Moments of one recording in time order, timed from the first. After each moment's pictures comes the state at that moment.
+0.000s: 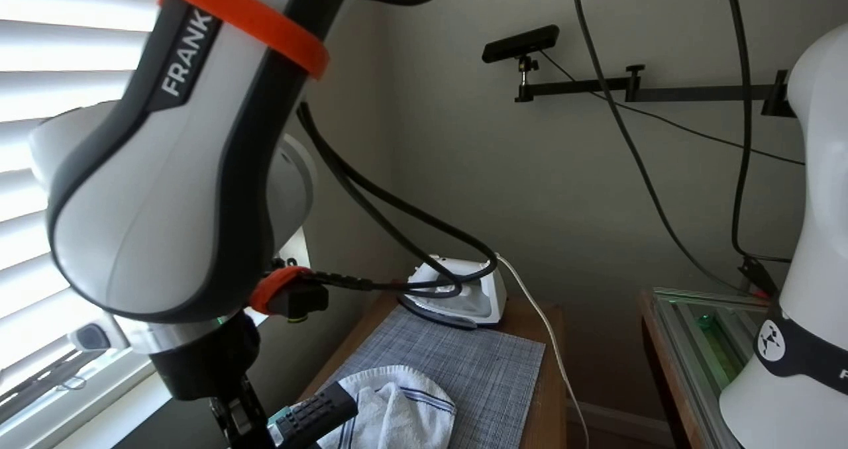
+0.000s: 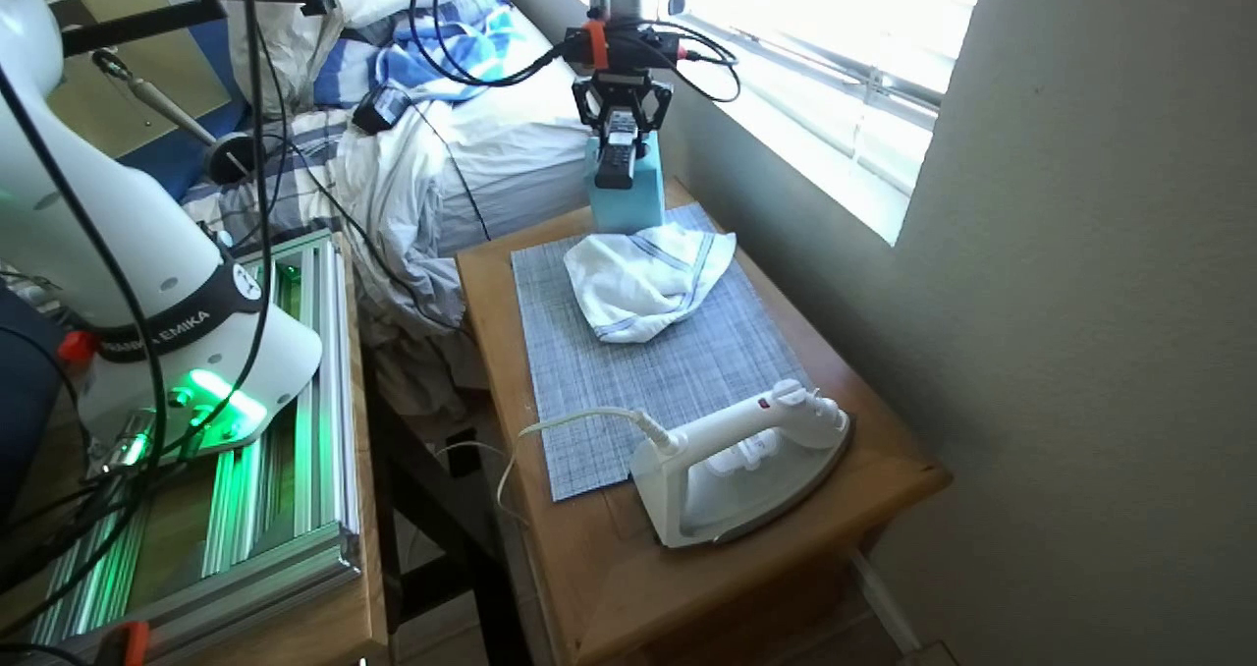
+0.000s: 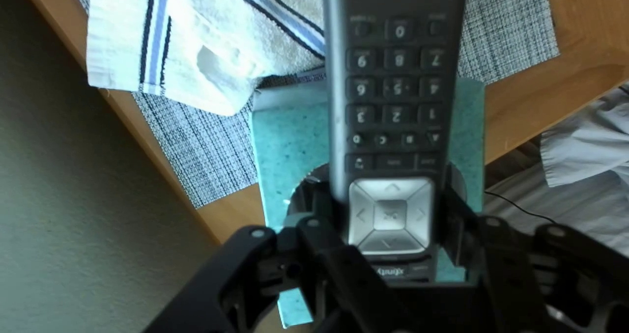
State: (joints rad) arm 0.06 0.52 0.25 -2.06 -0.14 2.43 -0.64
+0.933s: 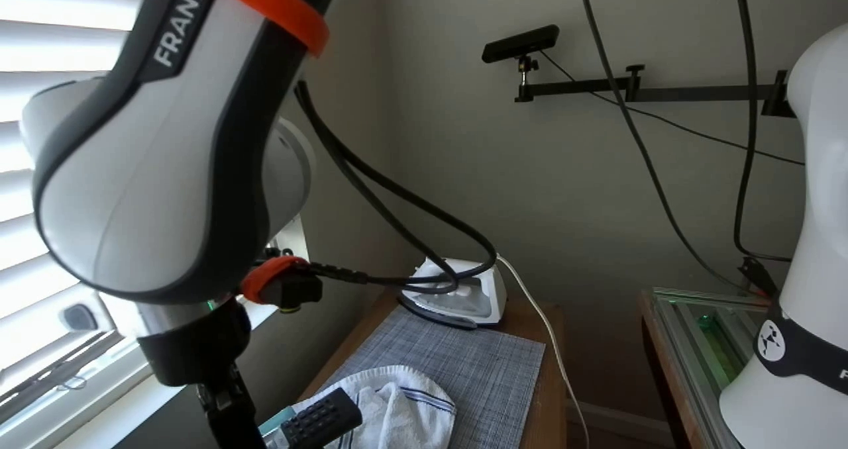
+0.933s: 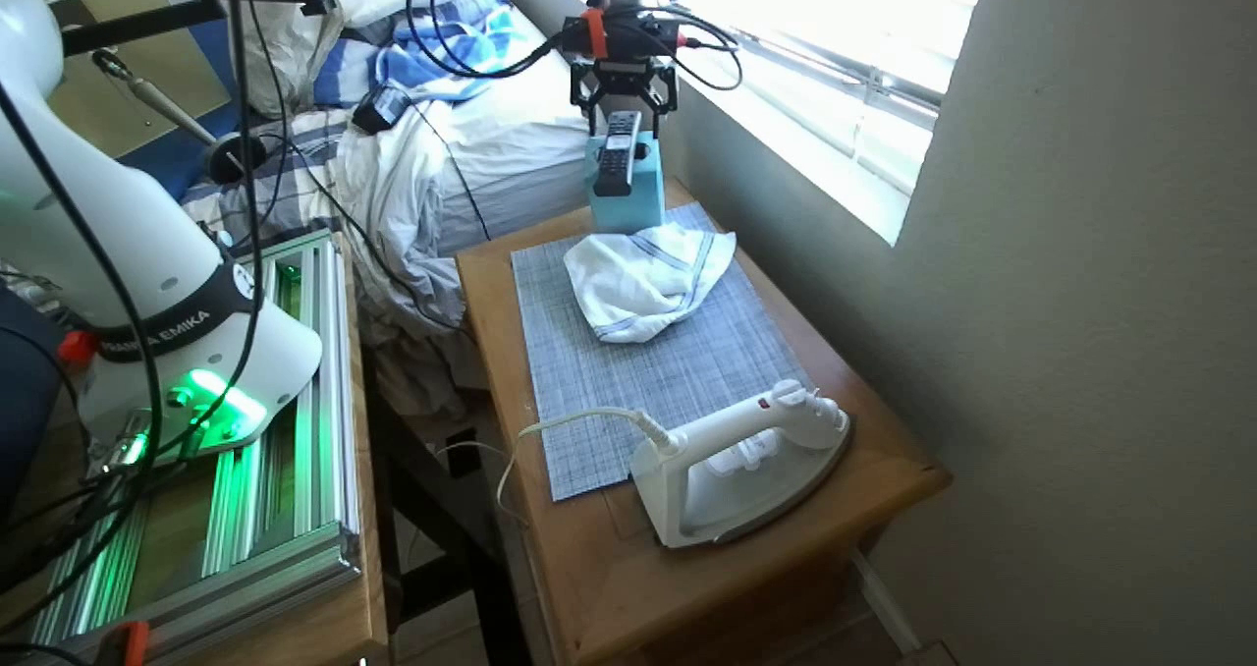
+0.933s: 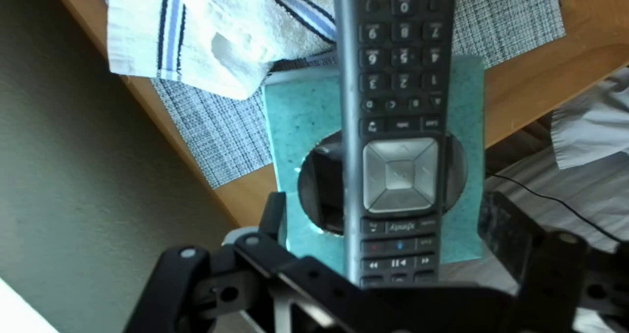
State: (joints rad) arm 0.06 0.49 0.25 -2.07 -0.13 2.45 -0.62
